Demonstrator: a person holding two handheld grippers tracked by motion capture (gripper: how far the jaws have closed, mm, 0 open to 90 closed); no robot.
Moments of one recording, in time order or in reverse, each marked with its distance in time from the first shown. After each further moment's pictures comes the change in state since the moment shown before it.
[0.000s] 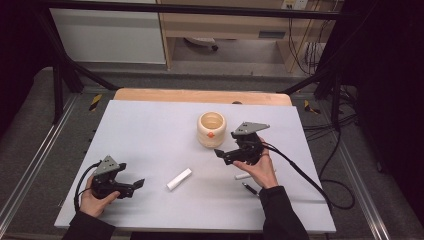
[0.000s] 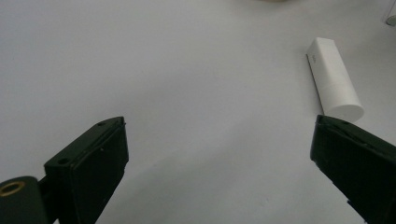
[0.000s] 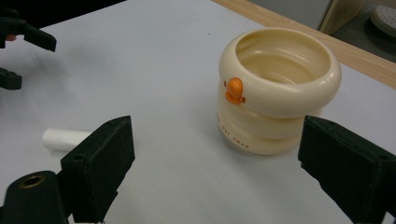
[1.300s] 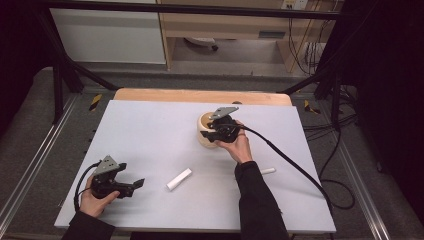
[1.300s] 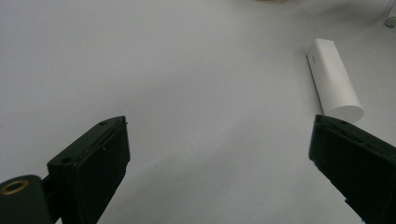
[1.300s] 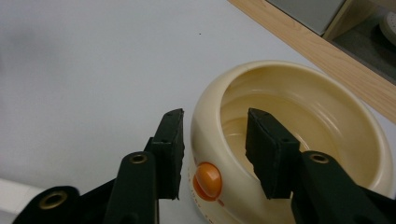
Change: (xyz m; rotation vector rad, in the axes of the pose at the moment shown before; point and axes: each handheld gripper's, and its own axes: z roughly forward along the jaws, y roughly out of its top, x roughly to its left) left arm 0.001 0.000 0.000 -0.004 -0.004 -0.004; right arm -0.021 0.034 0.083 0.084 0.001 -0.126
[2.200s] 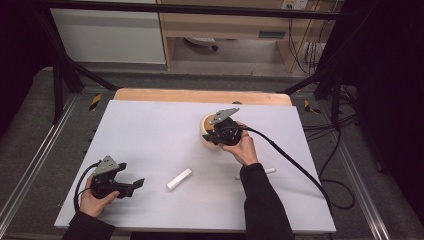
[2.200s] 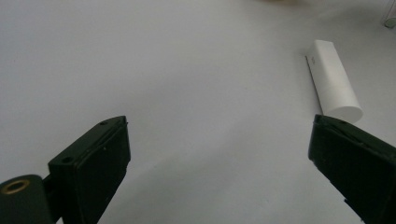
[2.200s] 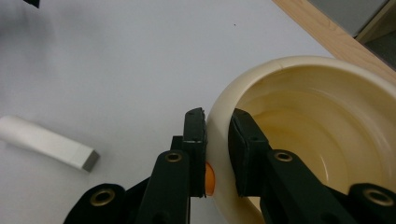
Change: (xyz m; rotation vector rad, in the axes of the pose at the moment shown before) left arm 0.000 0.000 -0.001 -0.004 0.002 0.002; right arm 0.010 0.003 -0.023 0.043 0.100 -0.091
